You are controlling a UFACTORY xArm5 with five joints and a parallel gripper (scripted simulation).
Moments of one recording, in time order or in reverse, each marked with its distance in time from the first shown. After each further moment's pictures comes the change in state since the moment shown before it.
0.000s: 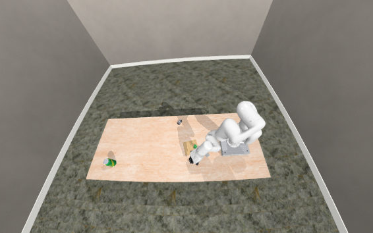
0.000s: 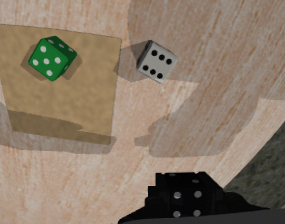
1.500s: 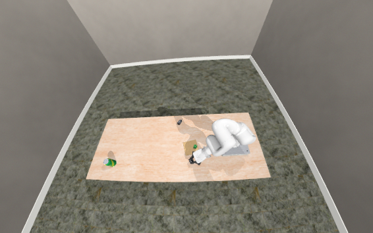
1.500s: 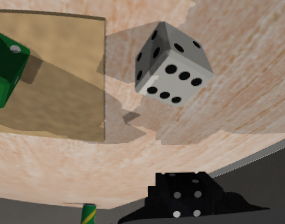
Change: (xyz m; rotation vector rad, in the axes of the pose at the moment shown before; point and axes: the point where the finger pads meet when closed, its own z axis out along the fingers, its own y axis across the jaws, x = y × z) arm 0.020 -0.001 0.031 0.009 -0.433 -0.014
